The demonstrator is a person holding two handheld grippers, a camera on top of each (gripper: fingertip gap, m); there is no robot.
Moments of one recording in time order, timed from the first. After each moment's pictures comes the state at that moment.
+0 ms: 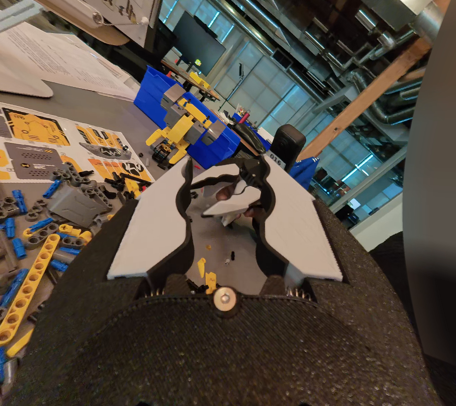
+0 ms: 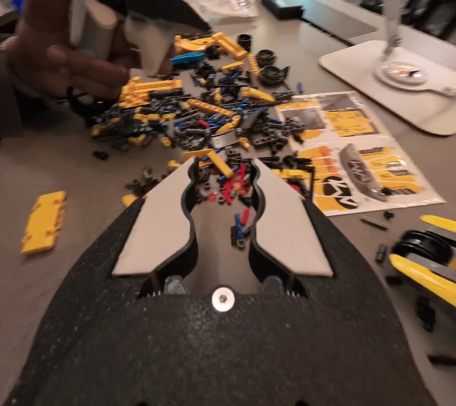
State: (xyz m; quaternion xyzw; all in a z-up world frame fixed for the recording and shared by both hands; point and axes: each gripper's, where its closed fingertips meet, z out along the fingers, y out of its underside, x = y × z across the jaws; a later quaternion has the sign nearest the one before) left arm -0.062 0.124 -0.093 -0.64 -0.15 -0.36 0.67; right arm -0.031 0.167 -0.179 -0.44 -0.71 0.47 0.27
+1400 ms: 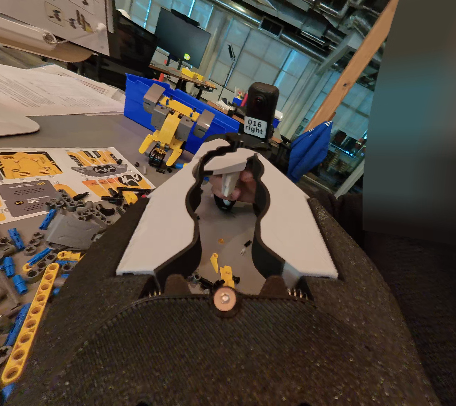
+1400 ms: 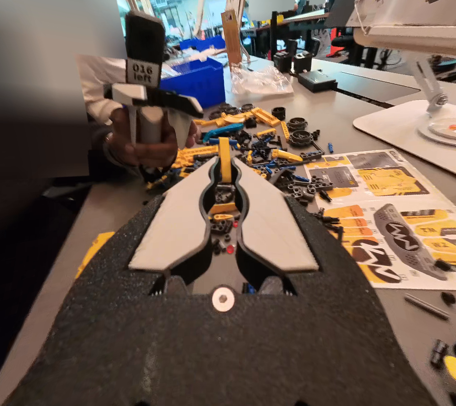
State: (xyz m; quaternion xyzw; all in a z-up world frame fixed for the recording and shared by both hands) left arm -0.035 0.124 -0.093 -0.66 -0.04 -0.29 0.69; right arm -0.045 0.157 -0.133 -0.38 -0.64 0.63 0.23
